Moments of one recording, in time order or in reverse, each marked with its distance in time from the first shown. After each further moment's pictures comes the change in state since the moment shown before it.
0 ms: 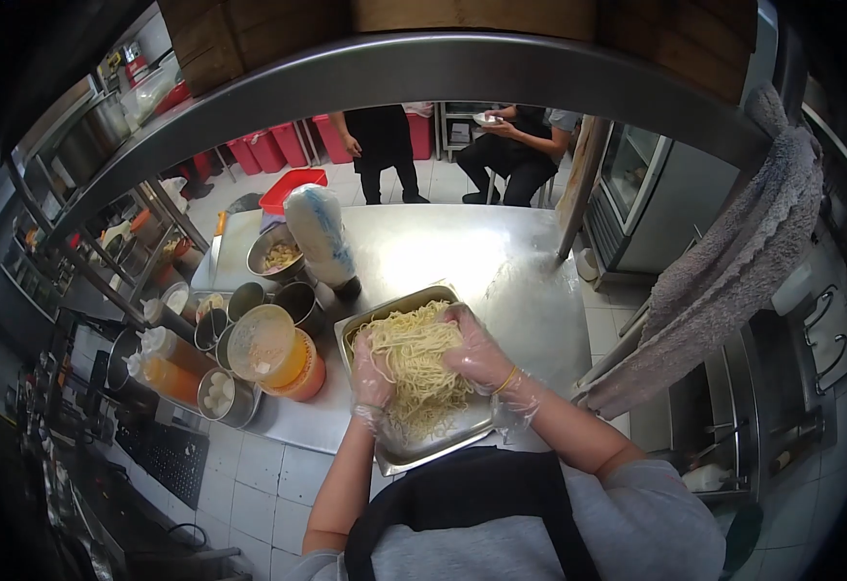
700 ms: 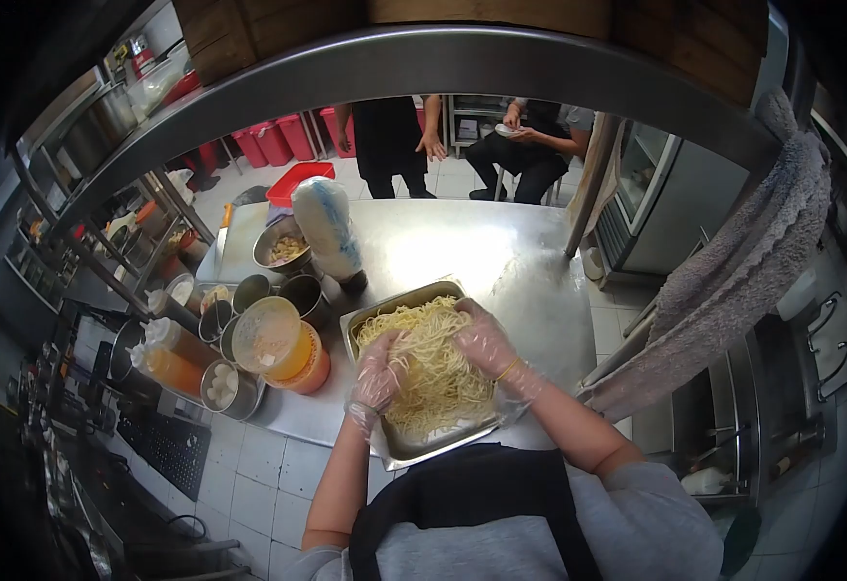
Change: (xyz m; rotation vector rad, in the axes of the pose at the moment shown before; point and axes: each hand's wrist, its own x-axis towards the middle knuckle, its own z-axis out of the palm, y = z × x) left_hand -0.002 0.025 -0.021 -0.089 -0.170 -0.103; right_hand 0.010 -0.009 -0.006 -0.524 0.127 0.026
